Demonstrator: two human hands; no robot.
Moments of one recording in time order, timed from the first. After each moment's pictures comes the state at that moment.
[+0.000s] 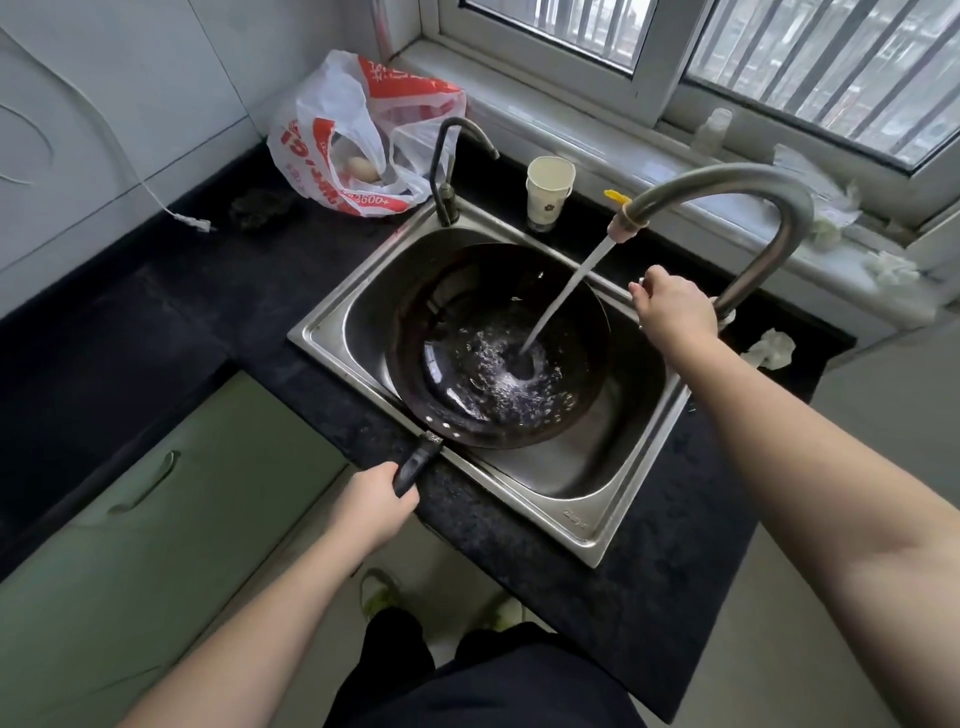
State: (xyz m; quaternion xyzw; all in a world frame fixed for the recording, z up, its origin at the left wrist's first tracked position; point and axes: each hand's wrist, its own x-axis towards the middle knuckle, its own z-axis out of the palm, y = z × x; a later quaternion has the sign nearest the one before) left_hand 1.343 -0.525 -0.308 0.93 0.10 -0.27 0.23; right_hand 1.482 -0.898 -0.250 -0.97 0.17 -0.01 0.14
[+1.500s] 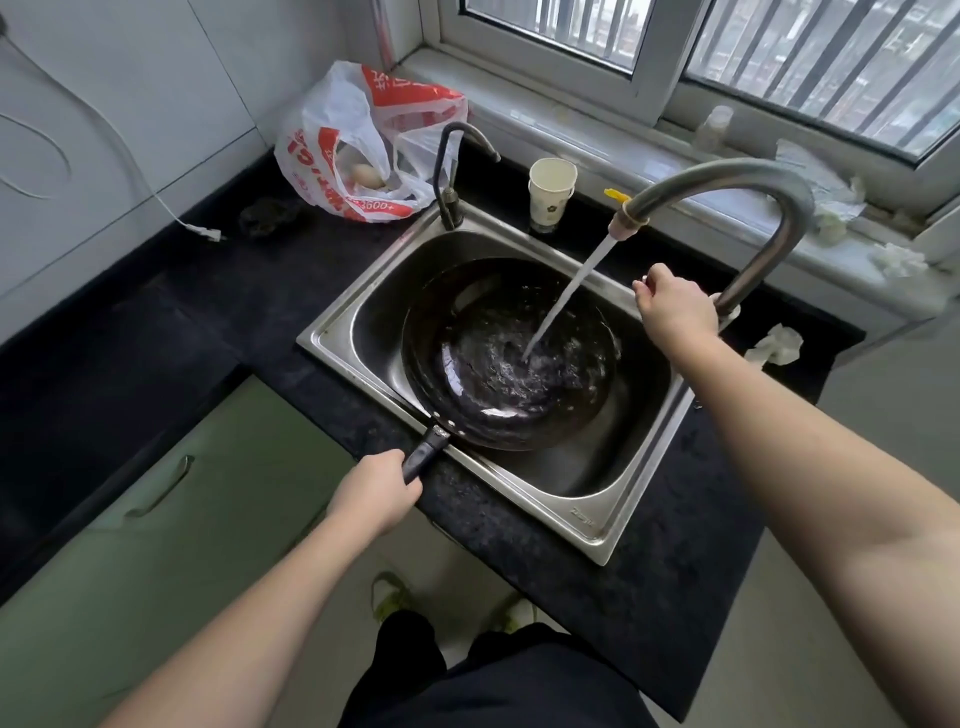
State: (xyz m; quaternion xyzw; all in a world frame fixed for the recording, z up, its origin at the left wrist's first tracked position) left_hand 1.361 -0.521 -0.303 0.95 0.03 -0.27 0.13; right_hand 1.482 -0.899 -0.259 -0.97 0.18 -0.01 0.15
